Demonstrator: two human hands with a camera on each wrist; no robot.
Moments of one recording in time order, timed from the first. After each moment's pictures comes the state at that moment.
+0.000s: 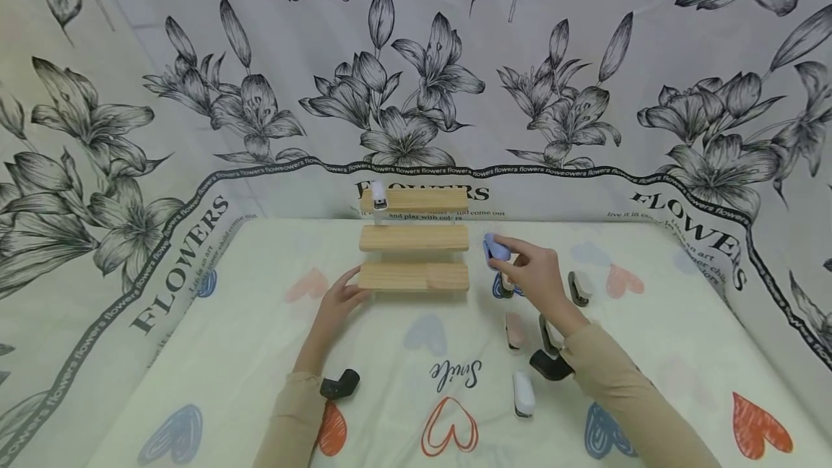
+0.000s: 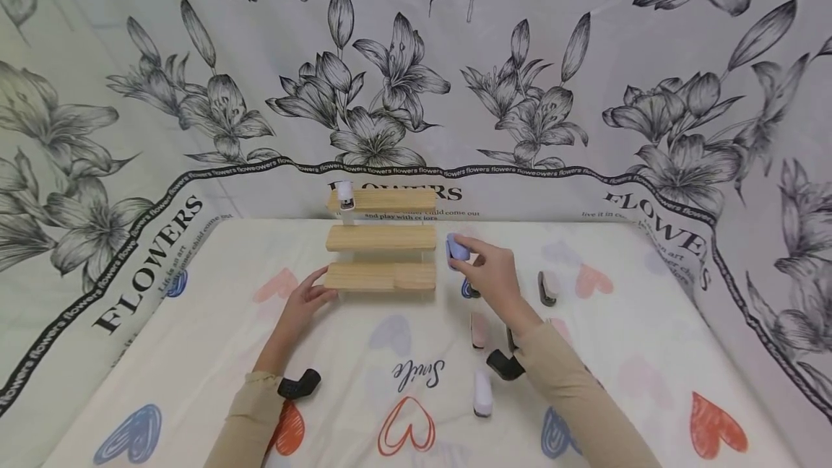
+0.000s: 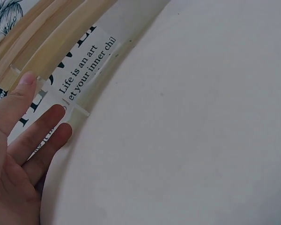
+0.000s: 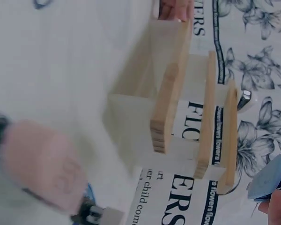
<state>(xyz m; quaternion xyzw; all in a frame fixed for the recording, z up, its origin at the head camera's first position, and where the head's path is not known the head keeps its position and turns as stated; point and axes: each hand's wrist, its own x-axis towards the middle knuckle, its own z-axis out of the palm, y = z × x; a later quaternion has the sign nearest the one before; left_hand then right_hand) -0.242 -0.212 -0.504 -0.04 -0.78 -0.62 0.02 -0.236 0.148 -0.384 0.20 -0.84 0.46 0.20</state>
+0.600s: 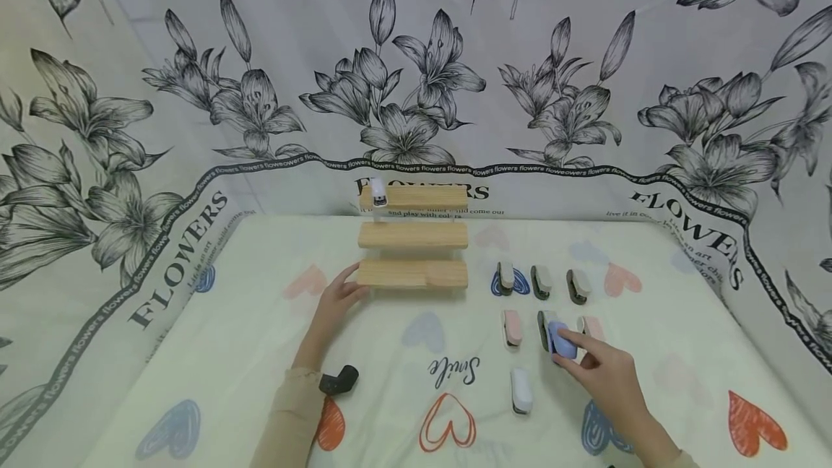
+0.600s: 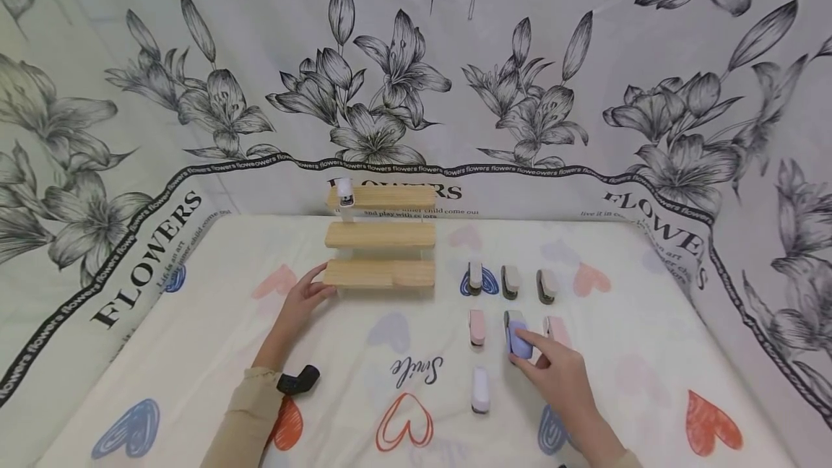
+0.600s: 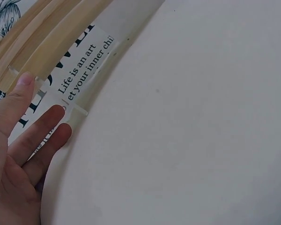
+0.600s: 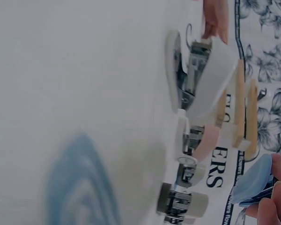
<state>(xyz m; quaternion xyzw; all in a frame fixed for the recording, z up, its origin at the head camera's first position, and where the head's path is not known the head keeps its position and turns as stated) -0.240 -0.212 -0.504 -0.04 -0.79 -0.61 0.02 -0.121 0.220 -0.437 0.20 -0.88 0.32 0.29</state>
